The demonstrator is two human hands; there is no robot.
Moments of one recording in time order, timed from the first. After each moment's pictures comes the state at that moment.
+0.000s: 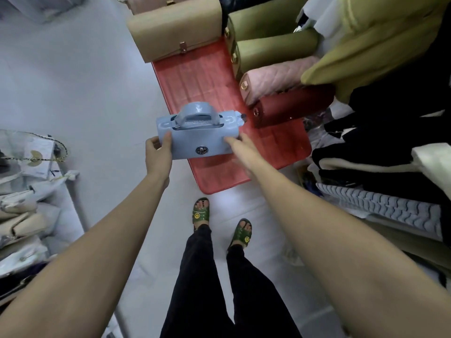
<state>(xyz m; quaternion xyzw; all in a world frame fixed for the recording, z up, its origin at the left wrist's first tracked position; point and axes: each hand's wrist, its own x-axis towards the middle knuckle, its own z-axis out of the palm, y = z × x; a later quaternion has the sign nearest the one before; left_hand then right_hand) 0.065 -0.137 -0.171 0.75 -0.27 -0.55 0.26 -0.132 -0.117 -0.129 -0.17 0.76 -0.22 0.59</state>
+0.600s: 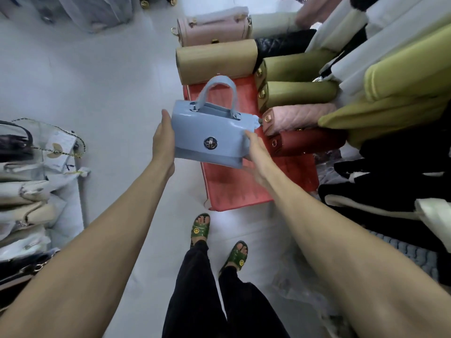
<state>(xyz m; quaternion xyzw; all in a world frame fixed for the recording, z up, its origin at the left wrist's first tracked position) 0.094 -0.193 -0.094 0.71 -0.21 -0.58 0.33 -0.100 -0.163 -0.079 -0.17 0.74 -0.28 0.59</state>
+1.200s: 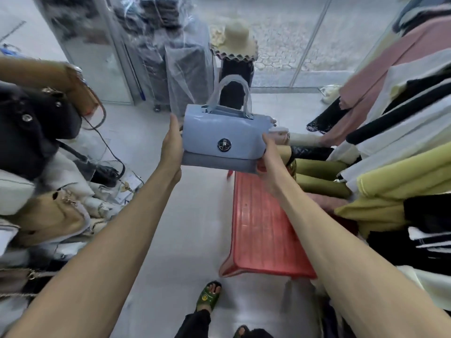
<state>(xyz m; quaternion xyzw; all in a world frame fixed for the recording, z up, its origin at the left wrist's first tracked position) 0.186 -0.159 0.128 0.66 -0.23 -0.47 0.53 -0.010 -0.197 0.116 -0.34 0.61 -0.35 0.63</state>
